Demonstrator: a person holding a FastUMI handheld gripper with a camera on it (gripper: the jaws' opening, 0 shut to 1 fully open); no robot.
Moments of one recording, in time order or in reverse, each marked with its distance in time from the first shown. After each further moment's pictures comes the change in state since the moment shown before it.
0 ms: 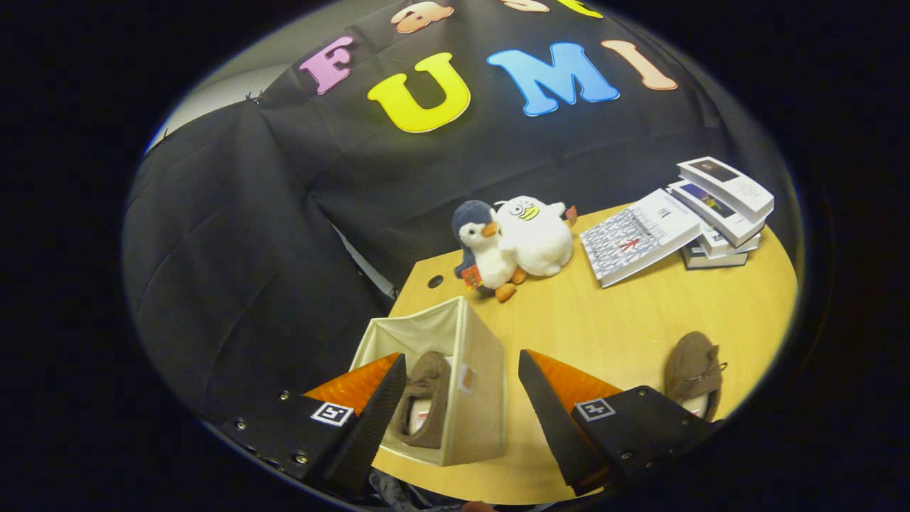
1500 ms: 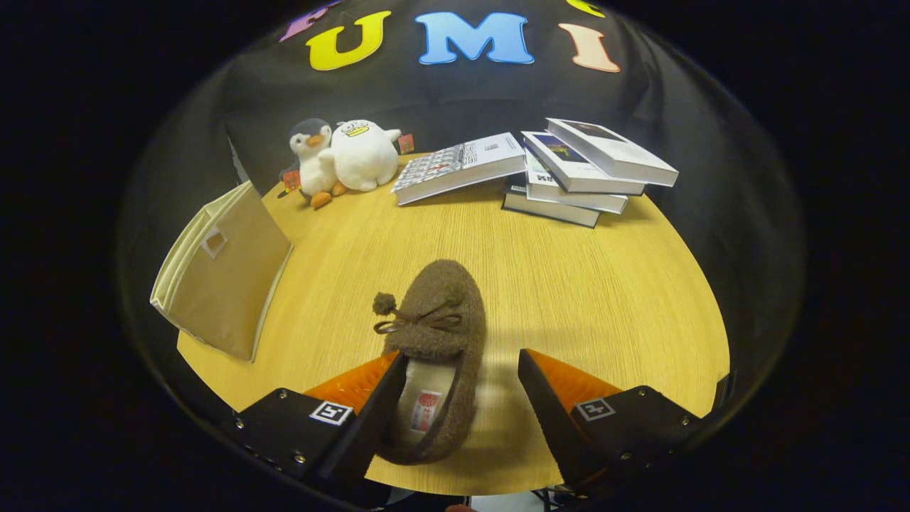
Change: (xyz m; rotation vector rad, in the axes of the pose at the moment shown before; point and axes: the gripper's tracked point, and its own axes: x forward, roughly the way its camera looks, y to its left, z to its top) arm -0.062 -0.276 -0.114 -0.175 0.254 -0.401
